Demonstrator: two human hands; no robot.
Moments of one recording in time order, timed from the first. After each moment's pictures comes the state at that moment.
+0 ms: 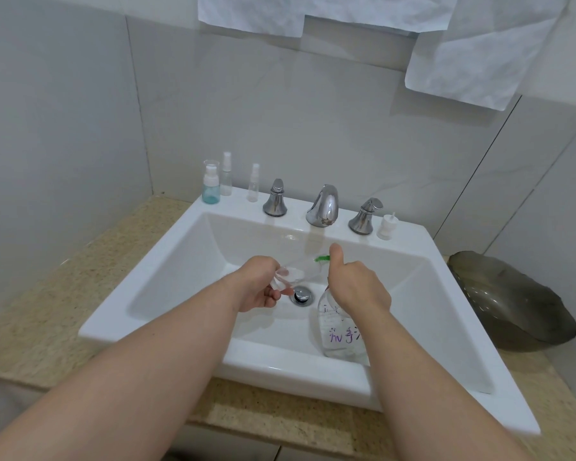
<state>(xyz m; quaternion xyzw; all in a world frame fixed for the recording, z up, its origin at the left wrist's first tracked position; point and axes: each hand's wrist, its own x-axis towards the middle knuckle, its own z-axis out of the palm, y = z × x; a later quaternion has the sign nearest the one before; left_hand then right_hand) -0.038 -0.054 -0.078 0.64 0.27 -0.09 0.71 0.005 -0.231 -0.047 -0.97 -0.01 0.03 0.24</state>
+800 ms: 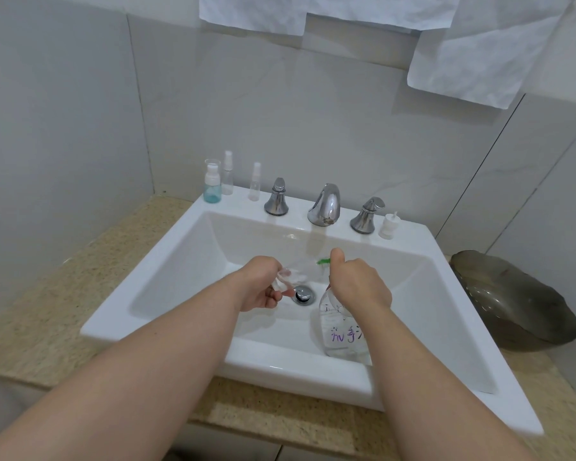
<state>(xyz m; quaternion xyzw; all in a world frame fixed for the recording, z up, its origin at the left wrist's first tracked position) -0.037 -0.054 -0.079 0.65 0.28 -0.10 0.70 0.008 -0.230 -0.047 -0.97 -0.02 0.03 0.25</state>
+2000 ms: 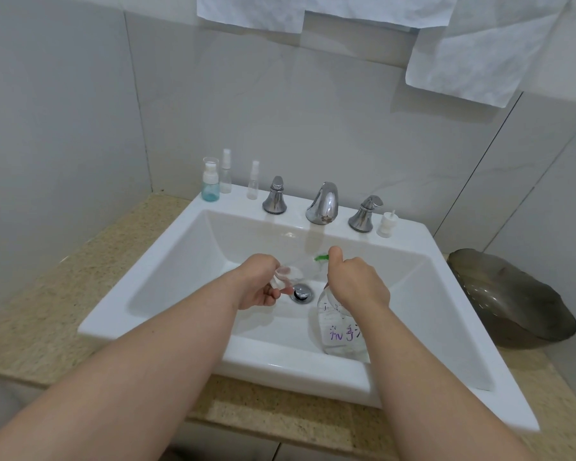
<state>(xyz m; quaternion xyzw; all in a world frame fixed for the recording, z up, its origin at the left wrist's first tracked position) -0.039 -0.057 -0.075 0.64 0.27 -0.10 0.71 0.006 -0.231 -0.047 -0.97 -0.02 0.03 0.25</state>
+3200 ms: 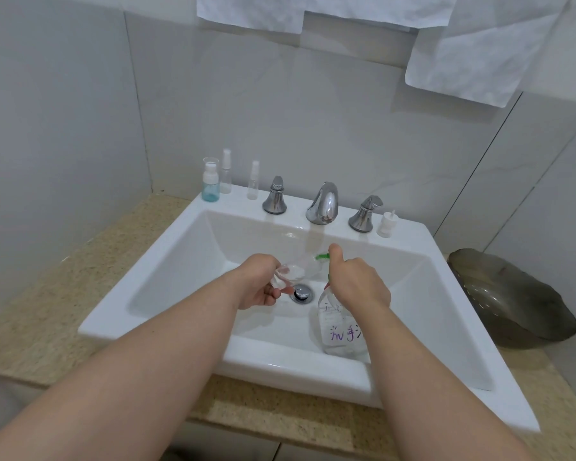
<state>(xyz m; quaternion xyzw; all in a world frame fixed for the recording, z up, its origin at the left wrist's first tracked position) -0.038 -0.056 -0.076 0.65 0.27 -0.10 0.71 0.009 -0.232 -0.051 -0.97 -0.02 0.03 0.26</state>
